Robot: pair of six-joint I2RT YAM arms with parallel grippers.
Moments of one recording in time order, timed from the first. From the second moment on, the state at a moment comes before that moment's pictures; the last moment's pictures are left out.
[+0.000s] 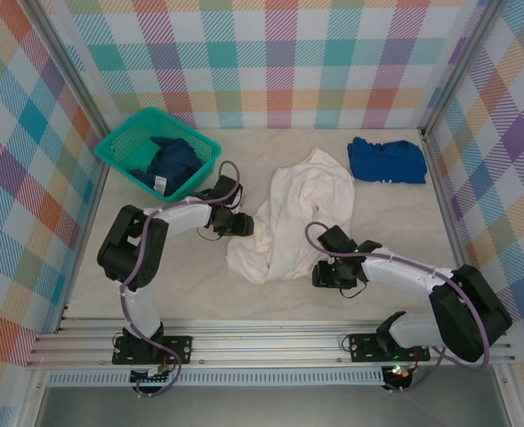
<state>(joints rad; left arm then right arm) -0.48 1.88 1.16 -0.45 0.18 -0.39 0.65 1.30 0.58 -0.59 -0.07 0.63</state>
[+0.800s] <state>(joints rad) -0.38 1.13 1.36 -0.32 0.03 -0.51 0.41 0.98 1.52 -0.63 -0.08 0.22</state>
